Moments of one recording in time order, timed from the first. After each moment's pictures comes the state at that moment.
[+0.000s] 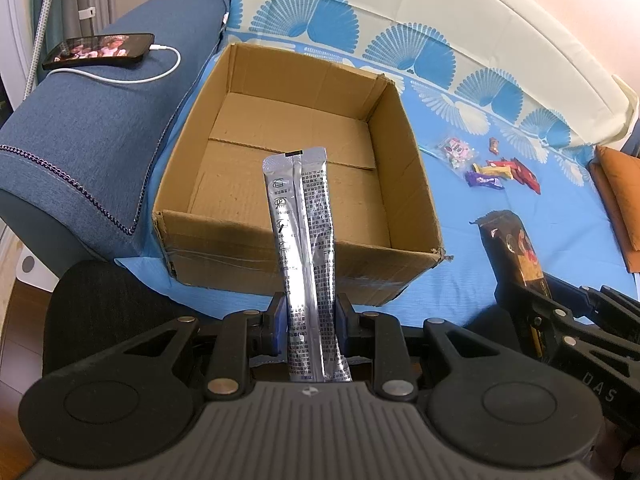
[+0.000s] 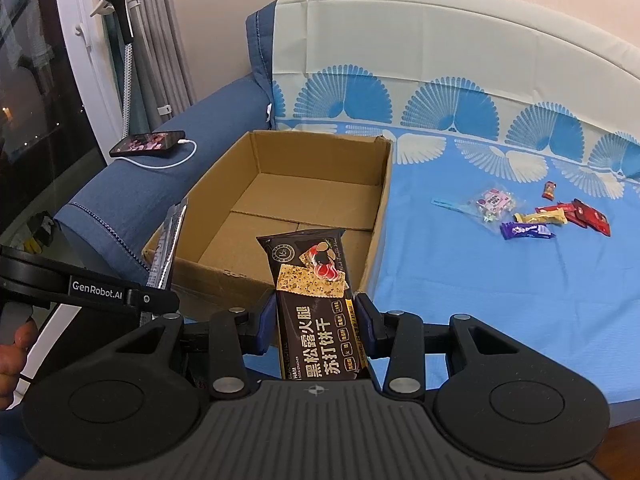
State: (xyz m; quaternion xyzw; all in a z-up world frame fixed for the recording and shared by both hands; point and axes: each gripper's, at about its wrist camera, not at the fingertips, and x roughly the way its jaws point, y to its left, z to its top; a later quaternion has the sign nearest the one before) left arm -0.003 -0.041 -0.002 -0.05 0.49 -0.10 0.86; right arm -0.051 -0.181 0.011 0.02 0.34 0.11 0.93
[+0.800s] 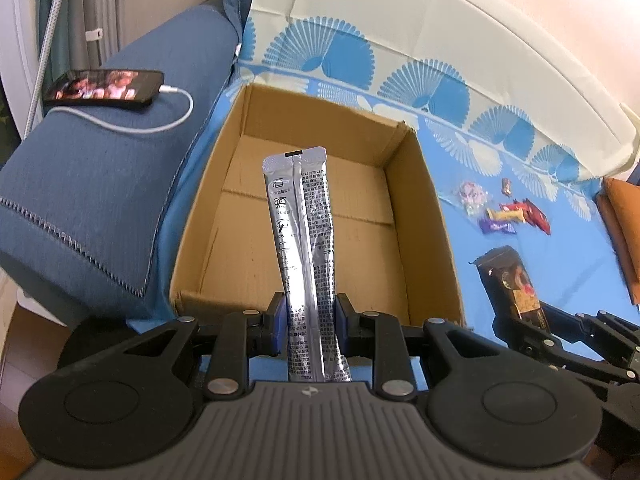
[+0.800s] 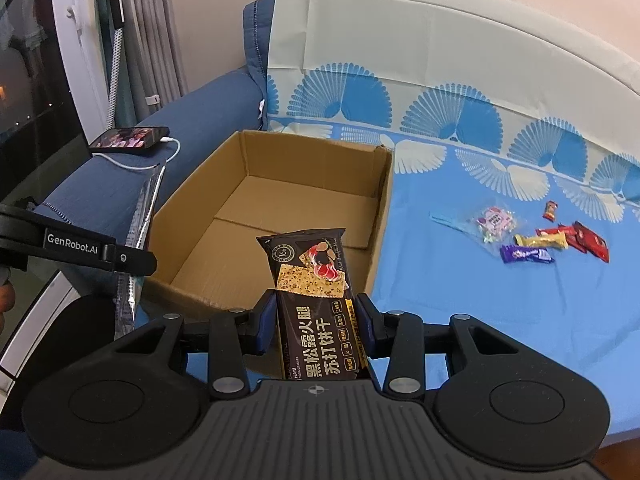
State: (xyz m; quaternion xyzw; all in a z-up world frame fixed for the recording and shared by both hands) left arm 0.051 -0.024 0.012 -0.06 0.46 -0.09 0.88; right arm 0.001 -0.159 0.012 -0.01 0.34 0.10 0.93
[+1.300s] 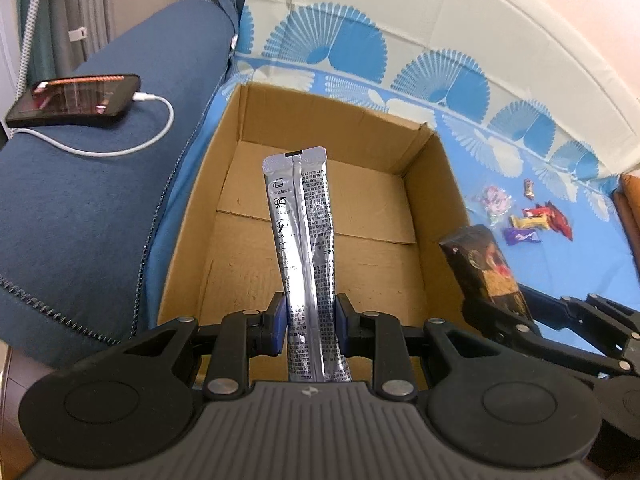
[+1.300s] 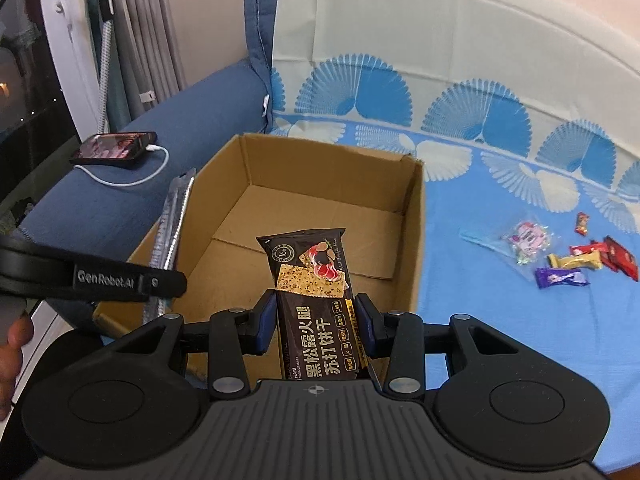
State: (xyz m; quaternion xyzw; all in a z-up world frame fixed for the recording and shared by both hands) left arm 0.124 -0.035 -0.018 -0.04 0.48 -0.08 0.87; right arm 0.087 -0.130 -0.004 -0.01 0.36 0.11 0.93
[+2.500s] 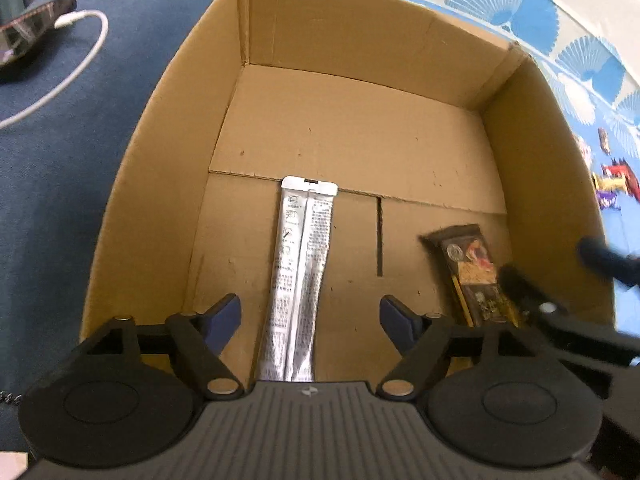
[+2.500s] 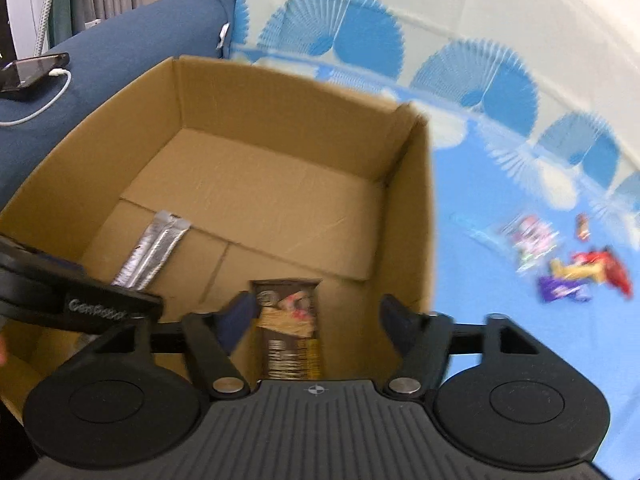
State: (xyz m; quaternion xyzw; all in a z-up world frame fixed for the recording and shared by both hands) left arm 0.209 -0.047 -0.112 0.01 0.57 -0.05 0.82; right arm 0.178 -0.111 -0.081 -0.09 0.41 0.05 0.91
